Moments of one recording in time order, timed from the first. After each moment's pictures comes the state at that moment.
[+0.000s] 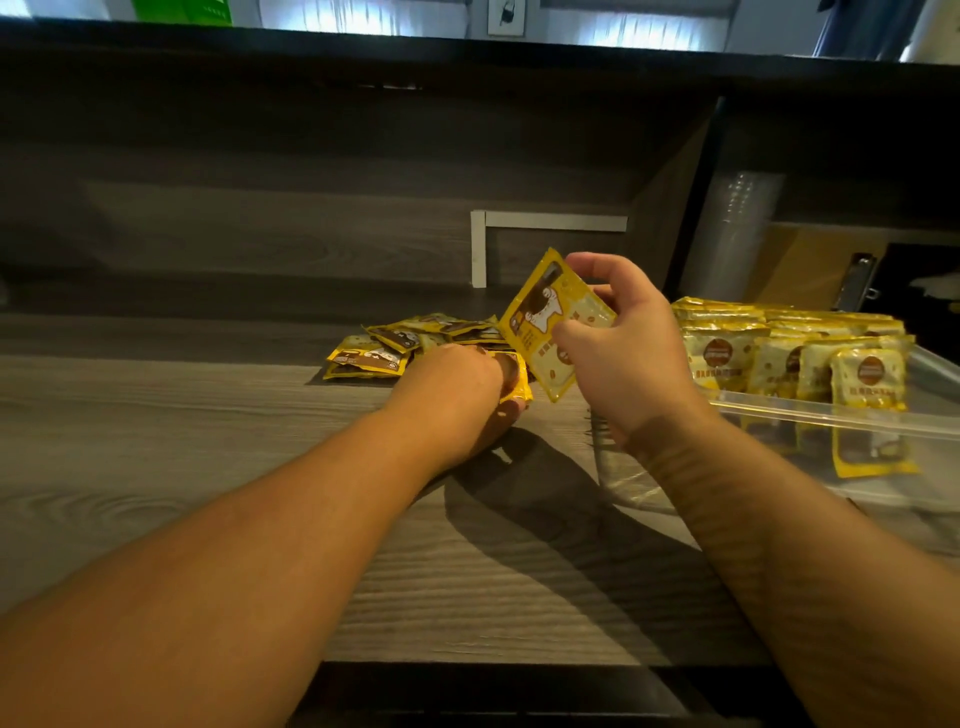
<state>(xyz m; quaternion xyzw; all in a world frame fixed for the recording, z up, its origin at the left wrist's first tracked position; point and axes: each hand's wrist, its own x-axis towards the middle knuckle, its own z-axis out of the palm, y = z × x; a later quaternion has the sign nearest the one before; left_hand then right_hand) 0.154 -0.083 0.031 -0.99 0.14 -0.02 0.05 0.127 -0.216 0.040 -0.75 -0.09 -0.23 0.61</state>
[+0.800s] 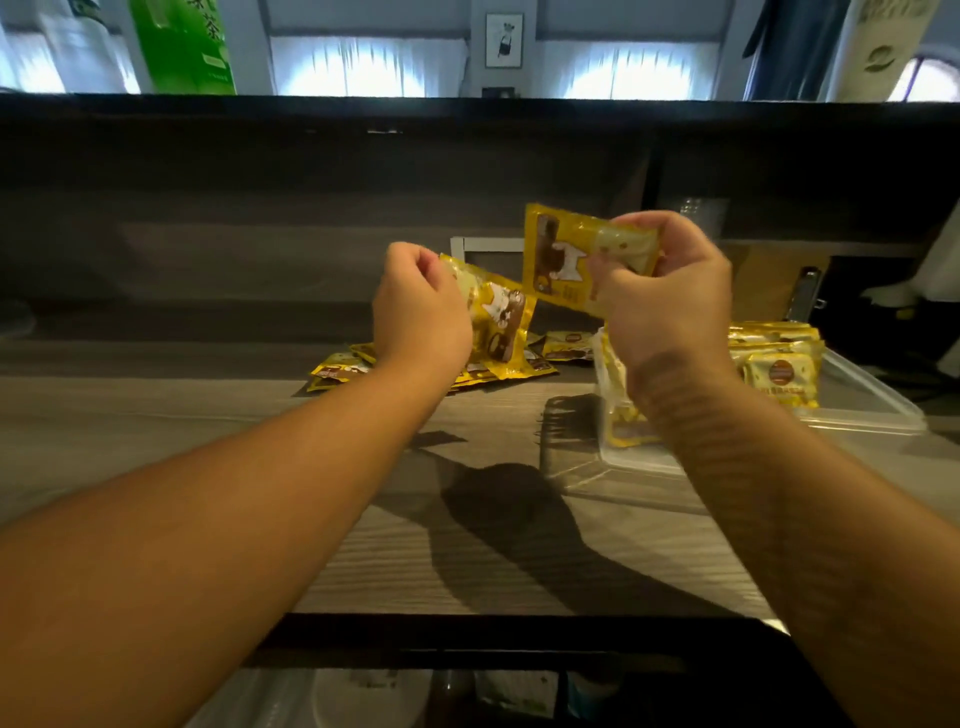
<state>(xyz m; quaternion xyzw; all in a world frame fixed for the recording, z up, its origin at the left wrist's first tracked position) 0.135 -0.110 0.067 -0.77 -0.02 -0.37 -0.52 0.099 -0.262 0.083 -0.66 -0.08 -0.35 0.66</state>
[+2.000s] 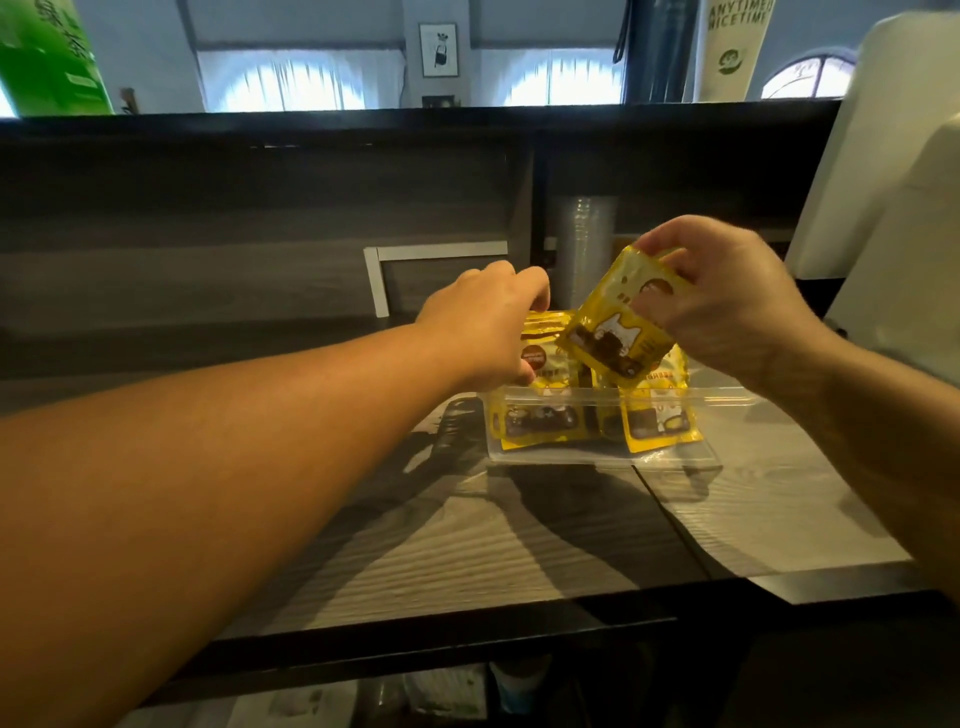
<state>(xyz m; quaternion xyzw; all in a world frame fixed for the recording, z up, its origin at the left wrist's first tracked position) 0.139 -0.219 0.083 -0.93 0.29 -0.20 -0.09 0.077 -0.417 0.092 -0.87 -0.08 -0.32 0.37</state>
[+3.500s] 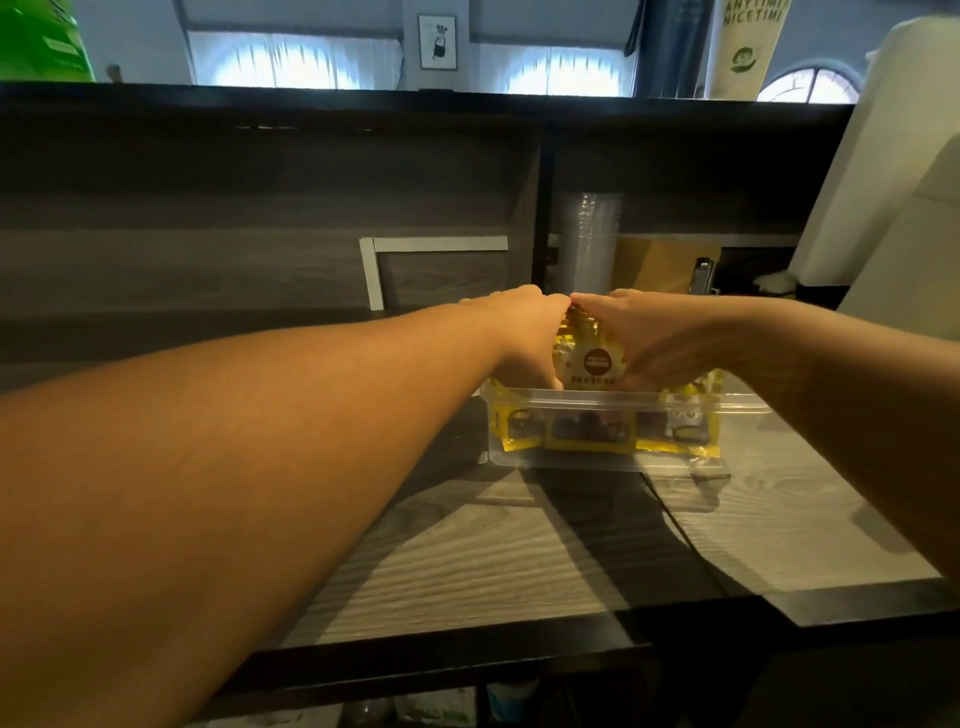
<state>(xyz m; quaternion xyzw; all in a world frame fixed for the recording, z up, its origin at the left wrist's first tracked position) 0.172 -0.252 0.075 -0.95 0.32 -0.04 -0.06 0.141 -0.412 0.086 -0.99 -0.13 0.00 -0.01</state>
